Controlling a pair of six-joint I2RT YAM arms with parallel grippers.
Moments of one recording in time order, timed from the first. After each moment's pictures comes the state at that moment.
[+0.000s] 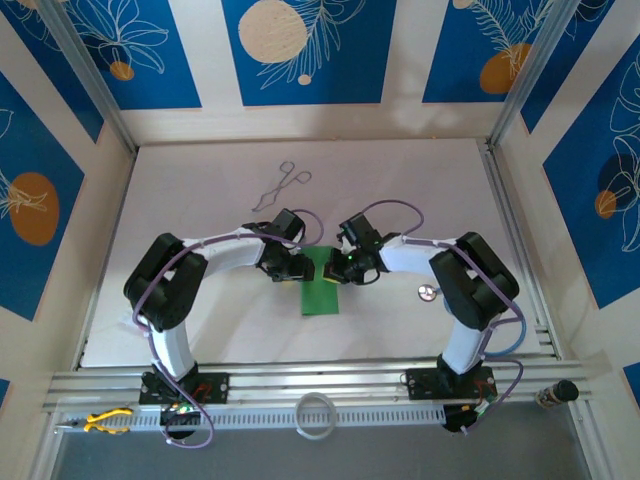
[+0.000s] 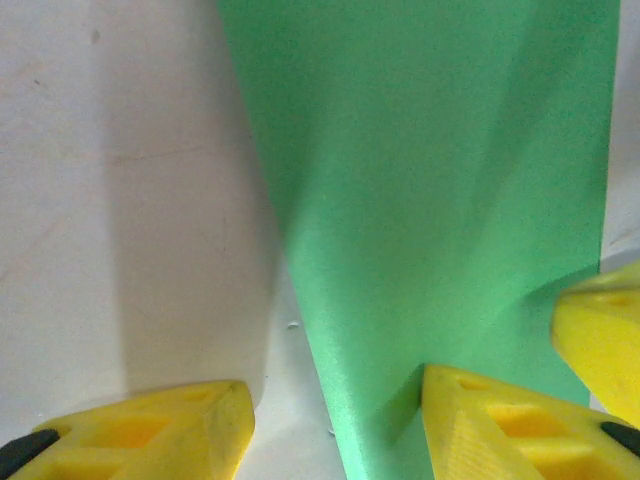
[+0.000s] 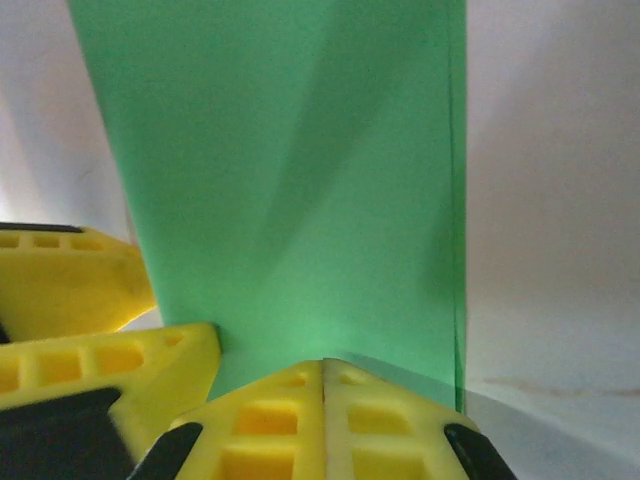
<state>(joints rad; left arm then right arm) -0.66 1.83 1.09 -0.52 0.25 -0.54 0.61 1.77 0.91 -0.23 -0.44 0.84</state>
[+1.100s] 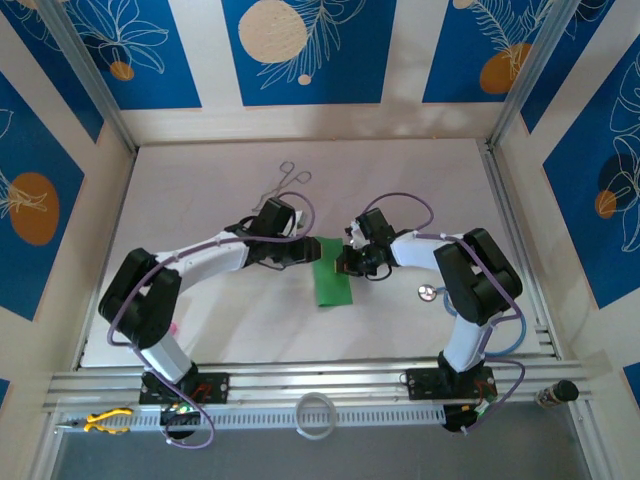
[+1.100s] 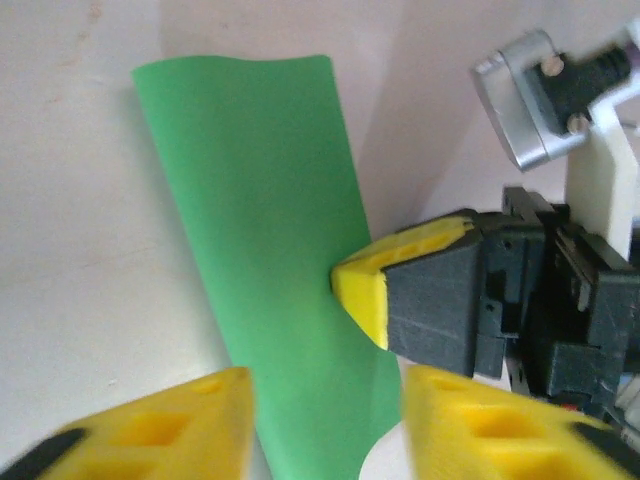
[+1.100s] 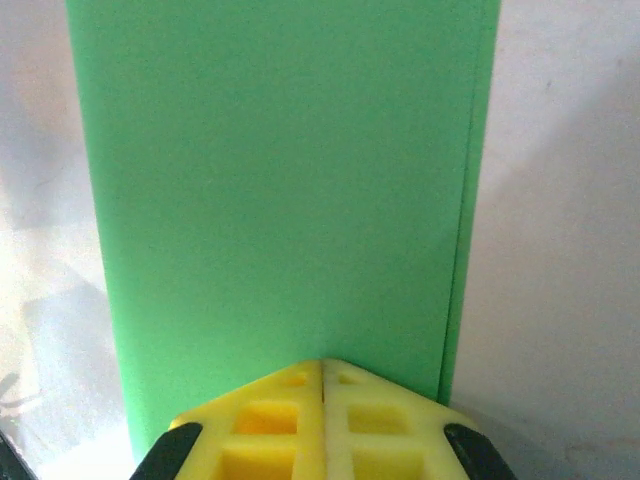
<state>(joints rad) -0.63 1.66 1.02 -0.26 0.38 -0.68 0.49 1.77 0.88 -0.21 -0.47 0.54</state>
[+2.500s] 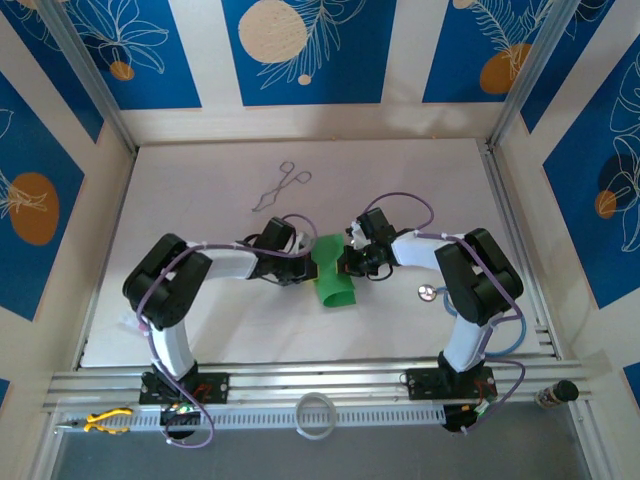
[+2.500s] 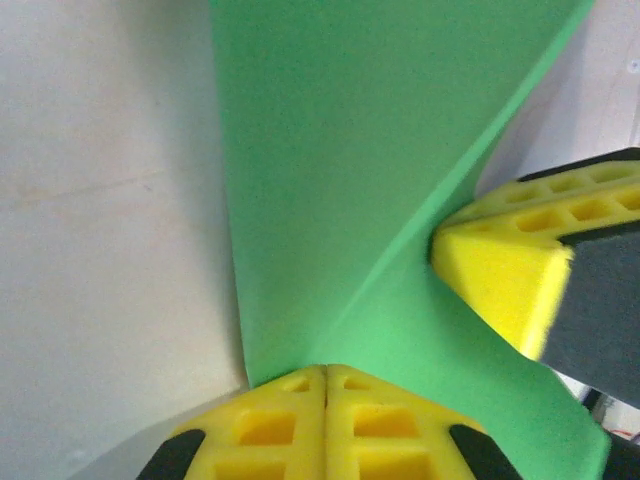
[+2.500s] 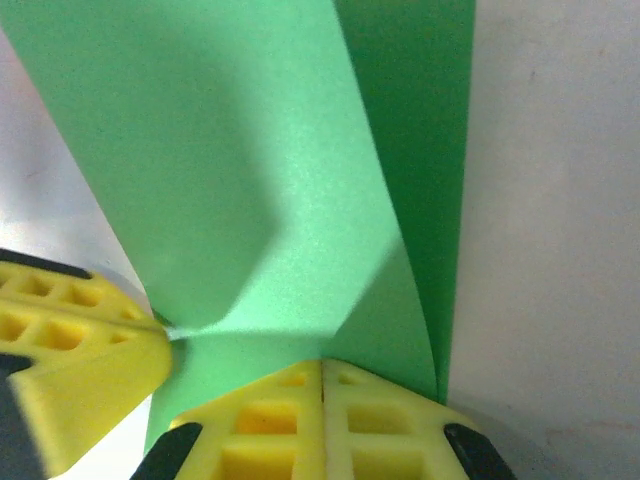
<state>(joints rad) -0.62 1.81 0.89 -0.02 0.53 -0.76 0.48 1.77 0.88 -0.23 -0.46 0.53</state>
